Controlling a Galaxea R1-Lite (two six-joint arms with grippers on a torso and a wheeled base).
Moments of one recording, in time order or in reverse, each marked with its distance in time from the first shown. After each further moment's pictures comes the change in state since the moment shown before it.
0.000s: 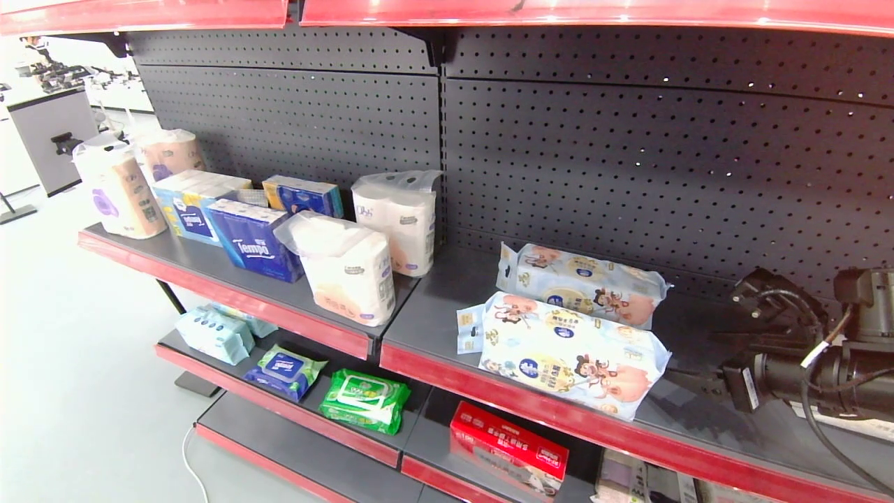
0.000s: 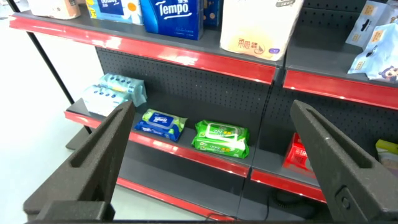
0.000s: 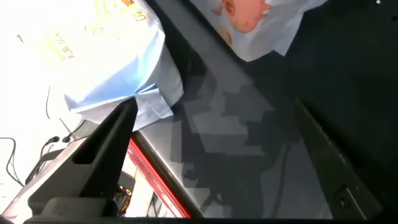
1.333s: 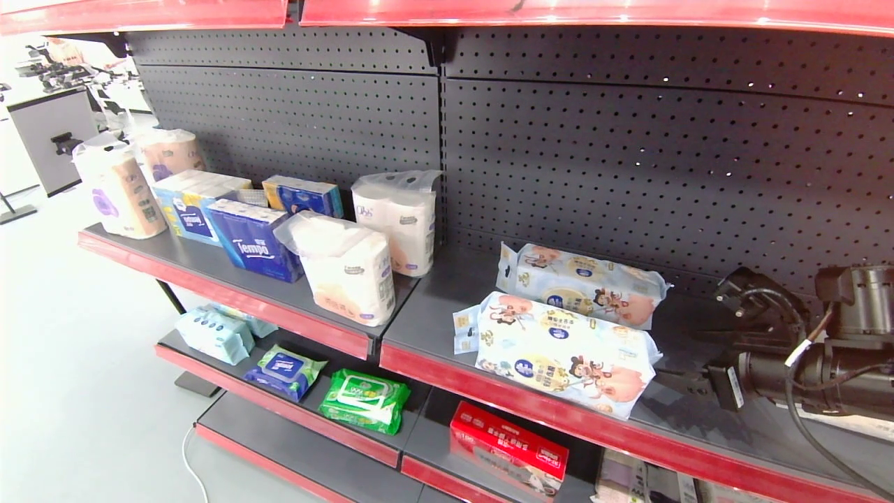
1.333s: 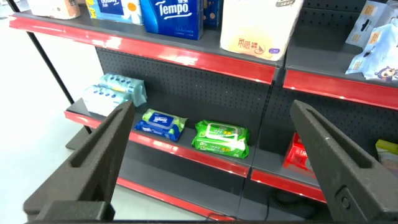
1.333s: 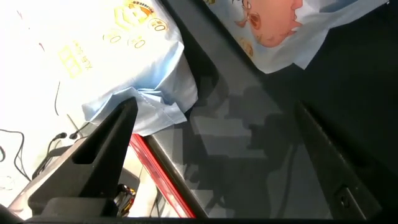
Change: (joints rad) left arm 0.000 0.000 0.000 0.000 0.000 0.000; right arm 0.051 0.019 -0.015 -0.005 0.000 0.012
